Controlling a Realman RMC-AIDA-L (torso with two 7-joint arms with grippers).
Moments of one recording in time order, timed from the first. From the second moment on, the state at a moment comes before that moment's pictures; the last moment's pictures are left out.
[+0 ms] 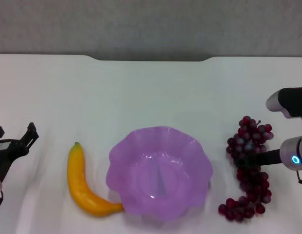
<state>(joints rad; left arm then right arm) -0.33 -2.05 -1.04 -0.30 2.41 0.86 -0.22 0.55 2.00 1.53 0.85 -2.46 0.77 -0.18</state>
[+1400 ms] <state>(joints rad) -0.33 -2.05 -1.05 -0.30 2.41 0.86 -0.22 0.36 2.00 1.47 1.08 -2.46 0.59 -0.24</state>
